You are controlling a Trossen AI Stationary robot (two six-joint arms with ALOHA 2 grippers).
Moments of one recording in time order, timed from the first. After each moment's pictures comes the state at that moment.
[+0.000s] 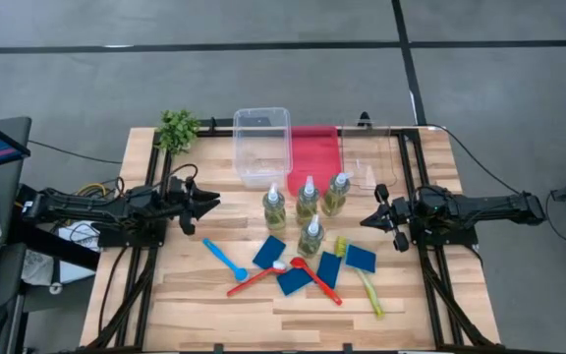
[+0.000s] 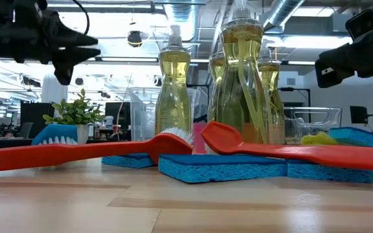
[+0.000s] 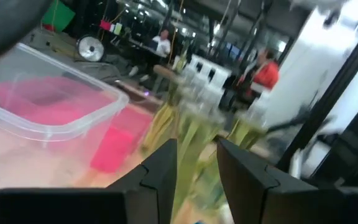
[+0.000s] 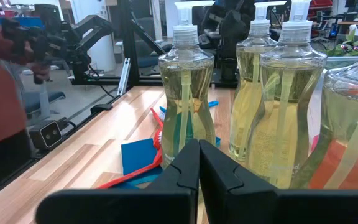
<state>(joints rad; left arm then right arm) -0.05 0.32 0.02 0.40 -0.20 -0.41 0.01 0.12 0.01 0.04 -0.18 0.03</state>
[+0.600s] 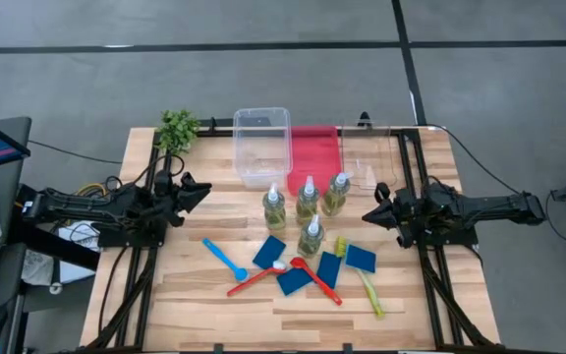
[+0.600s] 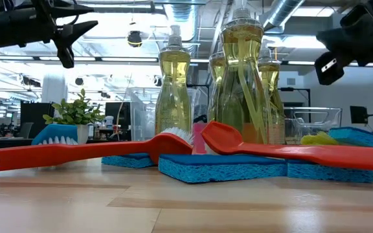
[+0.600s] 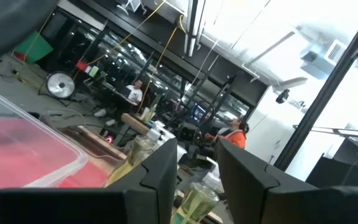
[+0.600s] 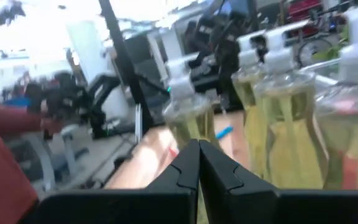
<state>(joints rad) -0.05 0.32 0.02 0.65 -0.22 -0.51 0.01 0.12 0.01 0.21 -0.15 0.32</state>
